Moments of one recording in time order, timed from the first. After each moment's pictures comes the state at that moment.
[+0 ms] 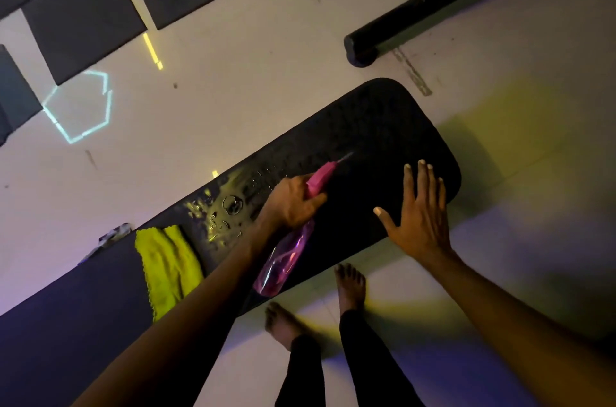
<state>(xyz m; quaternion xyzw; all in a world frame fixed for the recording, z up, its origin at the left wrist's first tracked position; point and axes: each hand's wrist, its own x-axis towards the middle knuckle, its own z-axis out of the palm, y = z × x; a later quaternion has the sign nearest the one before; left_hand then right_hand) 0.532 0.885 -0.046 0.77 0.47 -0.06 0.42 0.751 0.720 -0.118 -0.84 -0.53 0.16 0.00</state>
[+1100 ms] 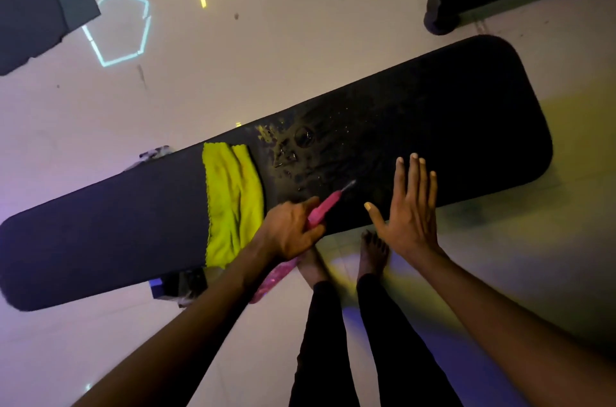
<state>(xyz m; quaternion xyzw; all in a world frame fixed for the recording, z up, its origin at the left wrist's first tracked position) 0.358 0.781 -0.041 0.79 0.48 -0.11 0.36 0.599 0.709 -0.111 -0.77 -0.61 0.17 -0.03</state>
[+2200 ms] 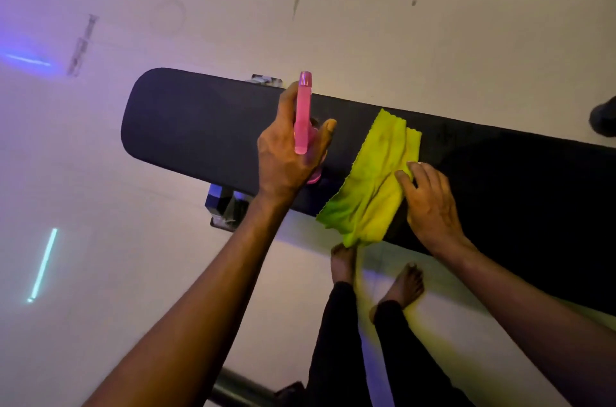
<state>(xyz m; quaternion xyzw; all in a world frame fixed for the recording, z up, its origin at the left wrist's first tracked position) 0.136 0.785 0.030 0.52 0.73 0.41 0.17 0.399 0.796 -0.094 -0.47 -0.88 0.07 -0.02</state>
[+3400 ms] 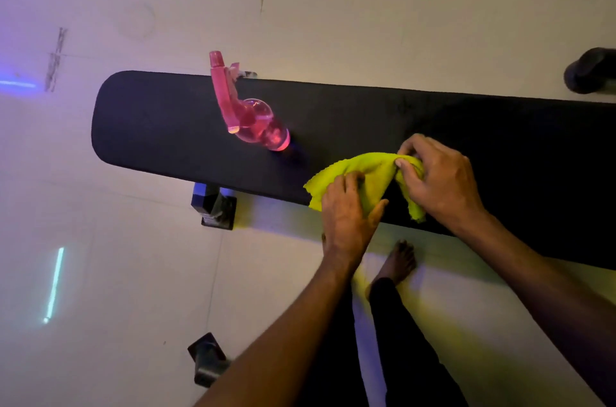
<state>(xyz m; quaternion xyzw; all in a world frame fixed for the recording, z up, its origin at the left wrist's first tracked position) 0.300 0.706 -0.064 0.53 0.78 0.18 0.28 0.440 0.802 -0.003 -0.55 -0.78 0.27 0.14</state>
